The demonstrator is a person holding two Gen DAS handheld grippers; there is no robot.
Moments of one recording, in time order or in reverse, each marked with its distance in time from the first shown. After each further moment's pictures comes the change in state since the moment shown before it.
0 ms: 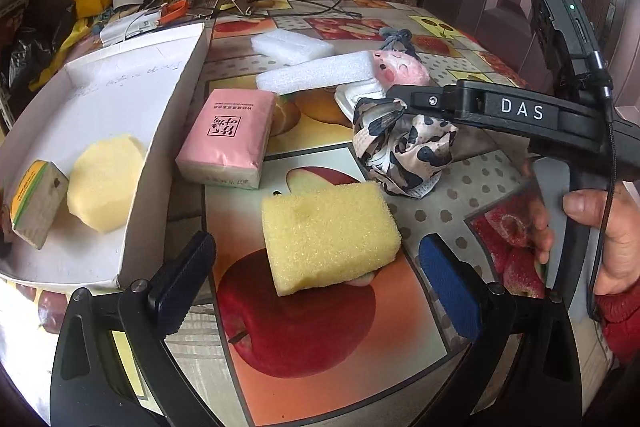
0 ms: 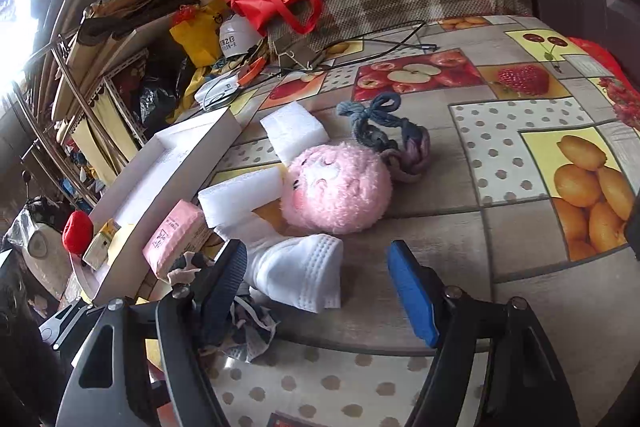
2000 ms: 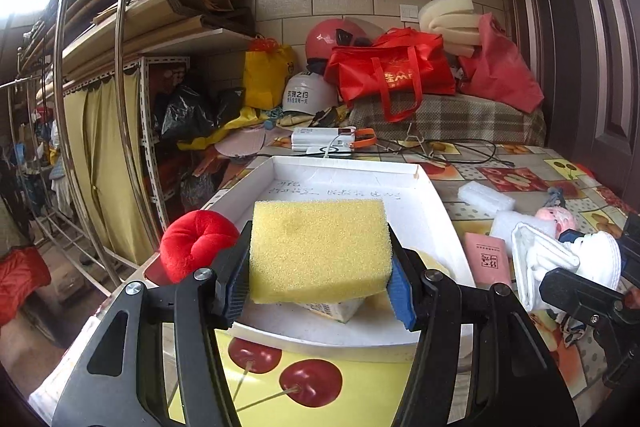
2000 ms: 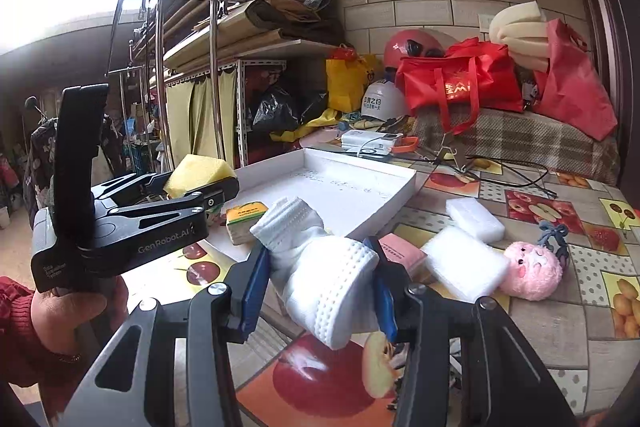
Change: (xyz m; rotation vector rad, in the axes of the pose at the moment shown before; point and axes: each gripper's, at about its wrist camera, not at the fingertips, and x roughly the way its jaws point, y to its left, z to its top) left arm -0.093 0.133 -0.023 -0.188 -0.516 0.458; right arm -0.028 0.160 -0.051 -0.480 -0.320 0.140
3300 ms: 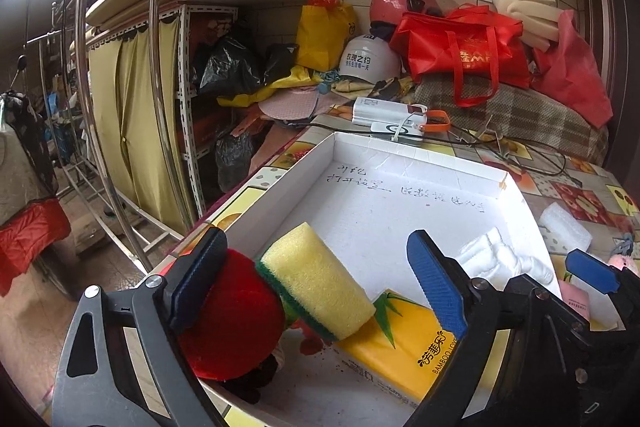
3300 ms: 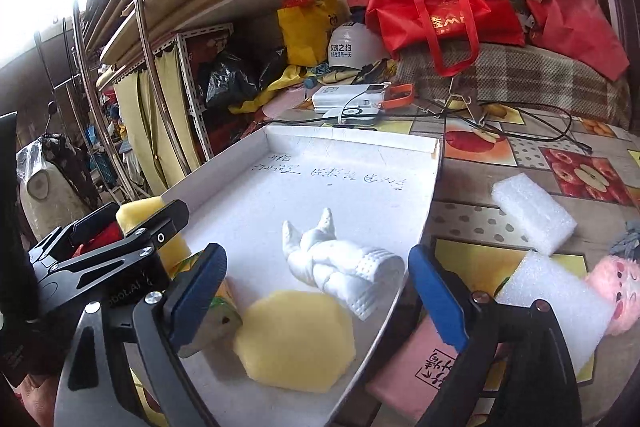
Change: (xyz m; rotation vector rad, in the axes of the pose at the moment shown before) left arm 0.077 0.039 0.018 -0.124 0.142 0.144; right arm 0.114 -0.010 0.032 0.186 0.165 -0.099
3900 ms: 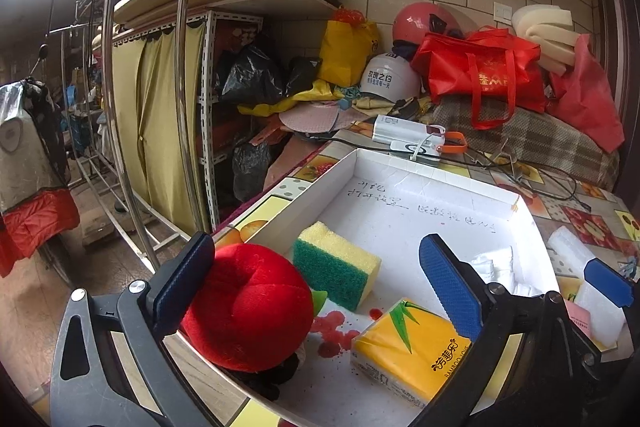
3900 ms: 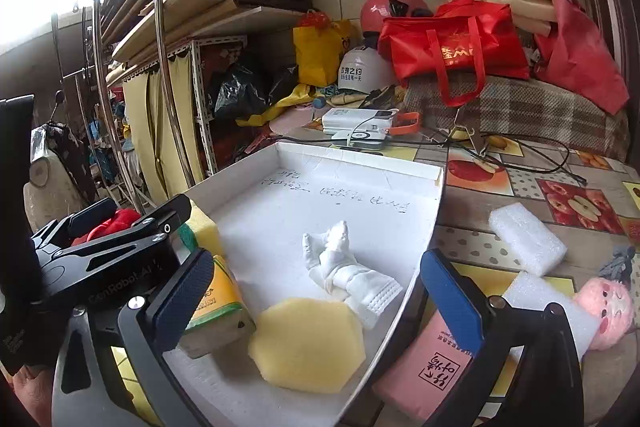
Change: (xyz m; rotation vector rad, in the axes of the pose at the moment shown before) left arm -0.009 0.014 -0.001 -0.070 -0.055 0.045; right arm -0.013 0.015 0.001 -0.092 -0.091 -0.010
